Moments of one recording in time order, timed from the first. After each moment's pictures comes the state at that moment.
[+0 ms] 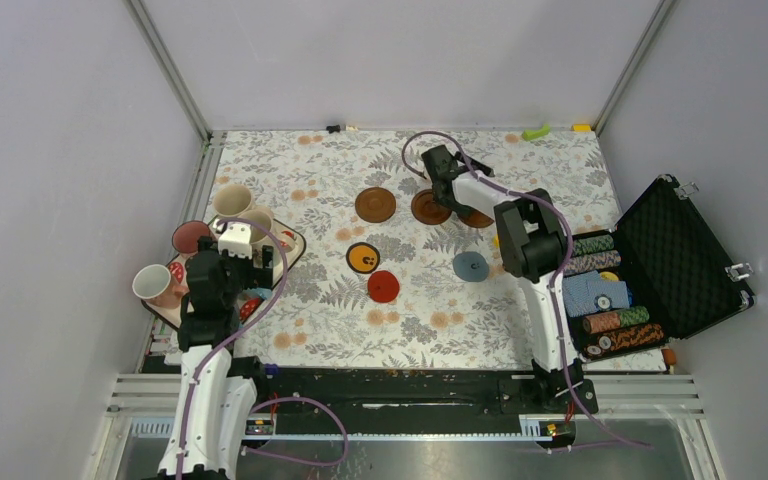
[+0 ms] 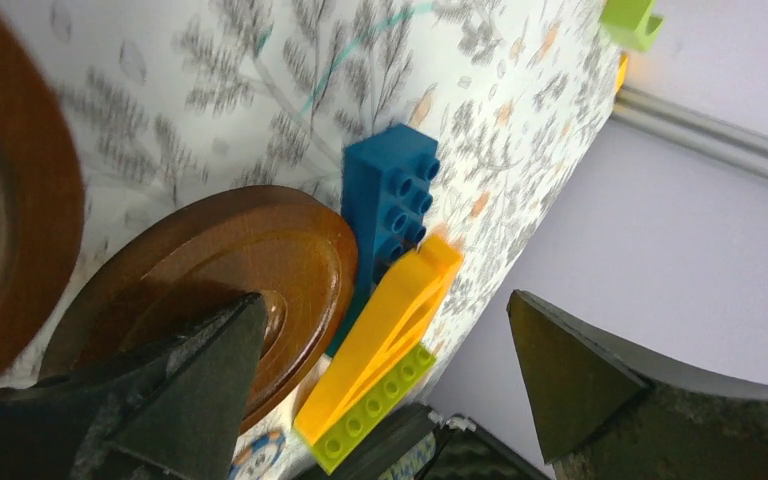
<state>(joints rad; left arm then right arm) 0.13 0.55 0.42 -0.25 0.13 0.23 0.44 2.28 1.69 -0.48 0.72 -0.69</state>
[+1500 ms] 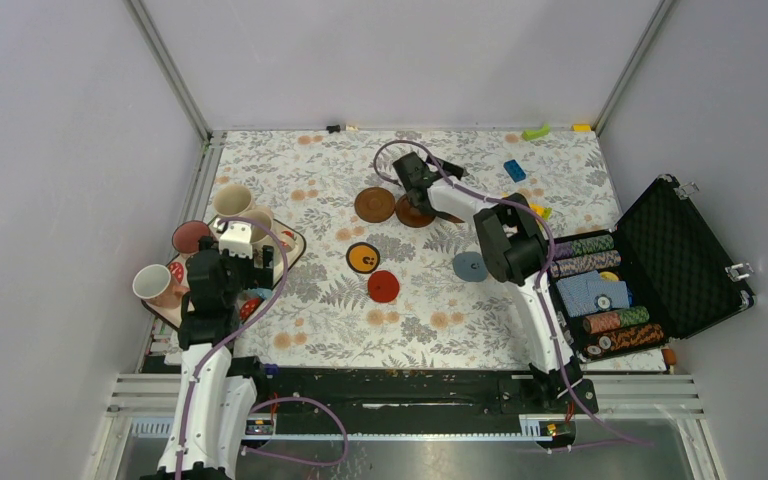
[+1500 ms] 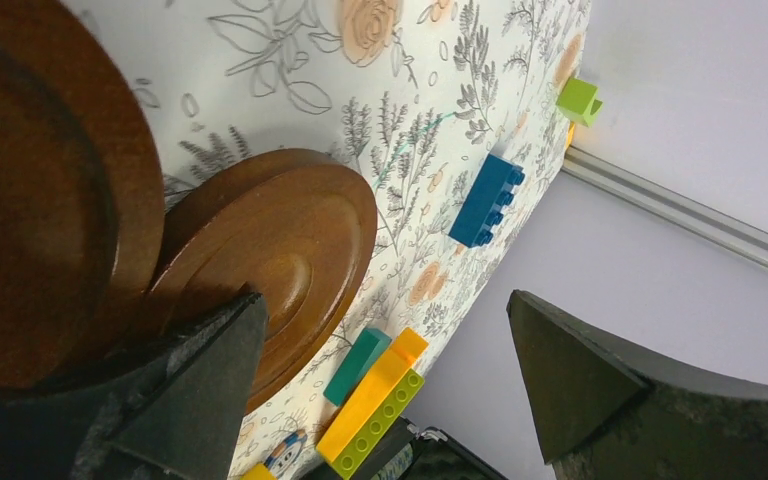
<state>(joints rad) 0.13 0.57 0.42 -0.25 0.13 0.23 0.54 2.38 1.83 -0.50 0.78 -0.73</state>
